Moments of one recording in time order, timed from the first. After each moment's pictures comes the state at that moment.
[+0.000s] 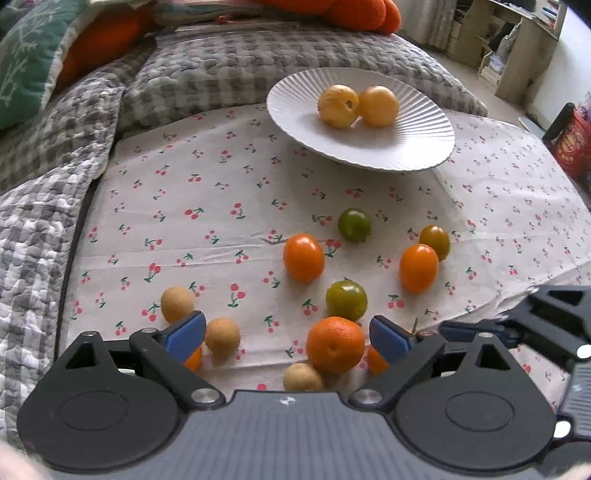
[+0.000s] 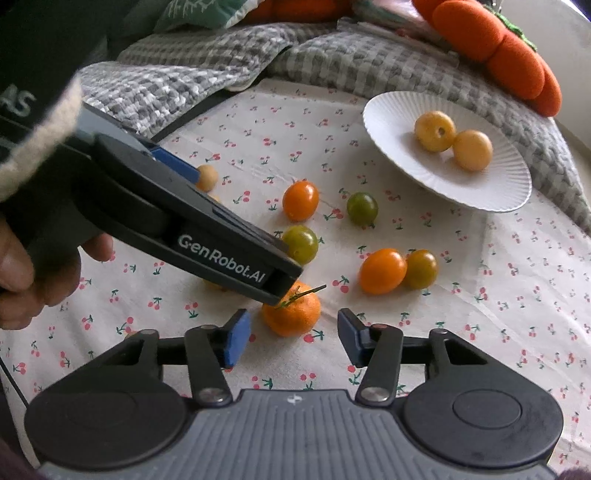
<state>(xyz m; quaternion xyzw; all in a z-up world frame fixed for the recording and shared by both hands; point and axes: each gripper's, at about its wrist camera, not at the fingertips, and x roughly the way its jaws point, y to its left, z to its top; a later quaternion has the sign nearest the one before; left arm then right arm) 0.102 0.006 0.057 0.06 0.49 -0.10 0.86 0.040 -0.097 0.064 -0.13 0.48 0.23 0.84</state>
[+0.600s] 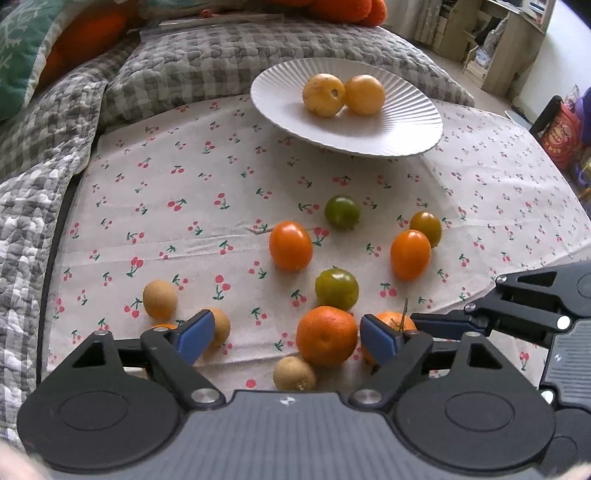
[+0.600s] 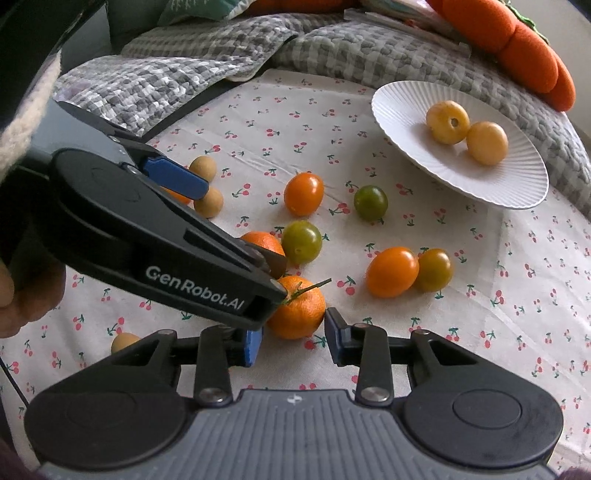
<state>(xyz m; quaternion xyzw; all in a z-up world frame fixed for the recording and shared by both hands) 0.099 0.004 0.046 0.06 0.50 -0.13 0.86 0.050 -0.098 0.058 -0.13 0.49 0.24 0.83</state>
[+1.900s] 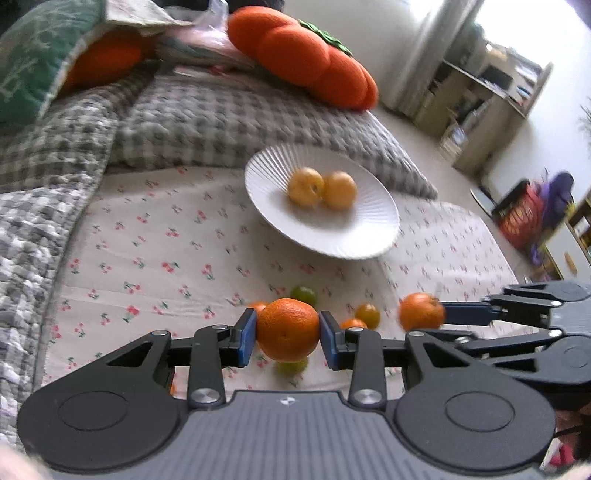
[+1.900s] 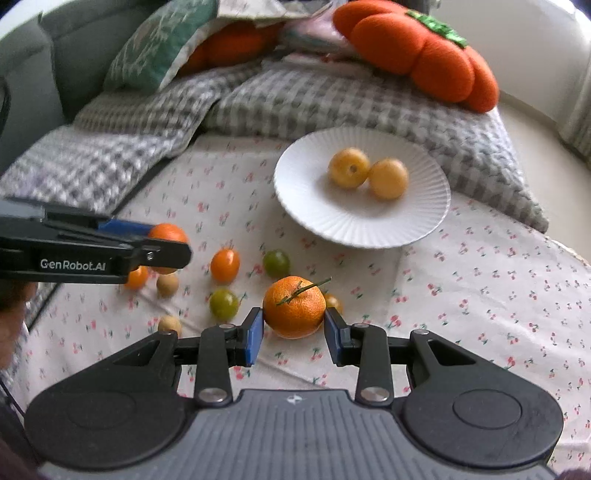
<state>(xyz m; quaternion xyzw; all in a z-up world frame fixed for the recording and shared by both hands) 0.102 0.030 0.106 -0.06 0.43 -0.15 0.89 0.071 -0.158 0.128 -0.05 0.46 0.18 0.87</state>
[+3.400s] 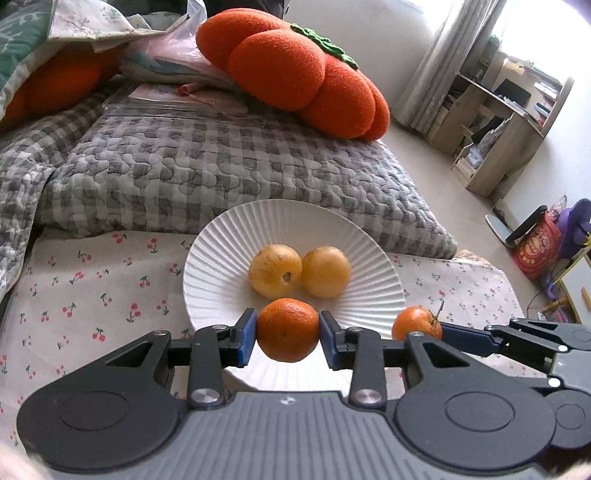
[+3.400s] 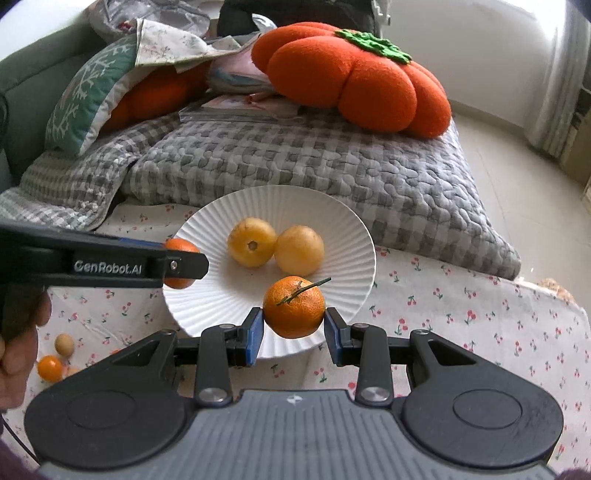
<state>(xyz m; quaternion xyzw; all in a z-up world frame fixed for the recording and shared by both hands) 0.216 -0.043 0.096 -0.06 0.42 -0.14 0.89 0.158 -0.200 0.109 -0.04 0.42 0.14 0.90</state>
